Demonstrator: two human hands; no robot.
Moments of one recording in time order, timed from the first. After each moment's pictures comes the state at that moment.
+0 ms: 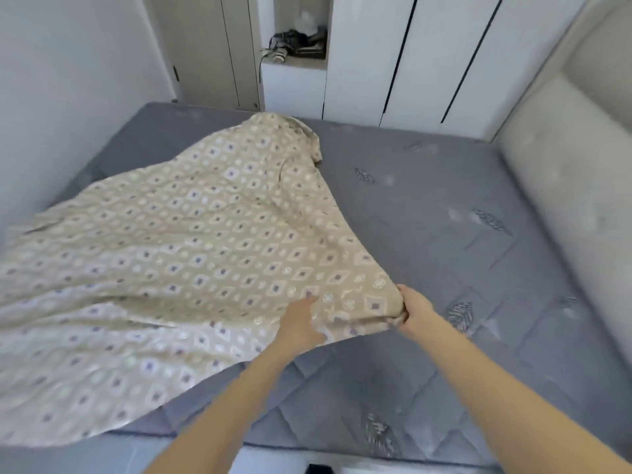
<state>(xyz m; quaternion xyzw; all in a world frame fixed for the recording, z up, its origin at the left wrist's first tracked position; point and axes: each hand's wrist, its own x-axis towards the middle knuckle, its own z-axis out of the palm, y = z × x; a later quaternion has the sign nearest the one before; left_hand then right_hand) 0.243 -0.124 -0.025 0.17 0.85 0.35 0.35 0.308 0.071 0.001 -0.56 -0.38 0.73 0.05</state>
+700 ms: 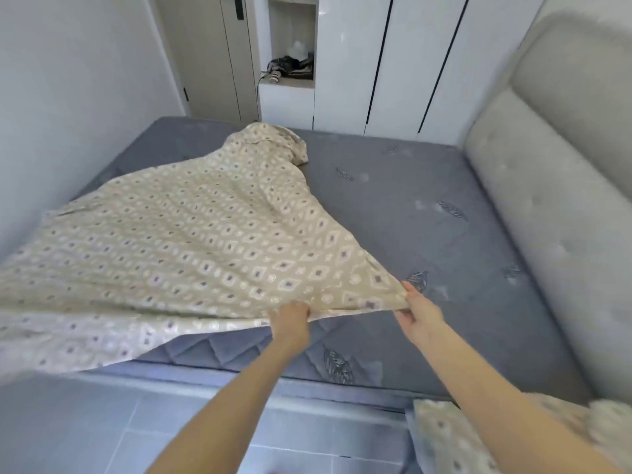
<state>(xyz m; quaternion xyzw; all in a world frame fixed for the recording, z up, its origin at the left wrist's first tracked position) 0.442 -0.128 0.019 0.23 0.96 0.06 0.17 0.531 0.059 0.060 -0.51 -0.31 0.78 0.18</state>
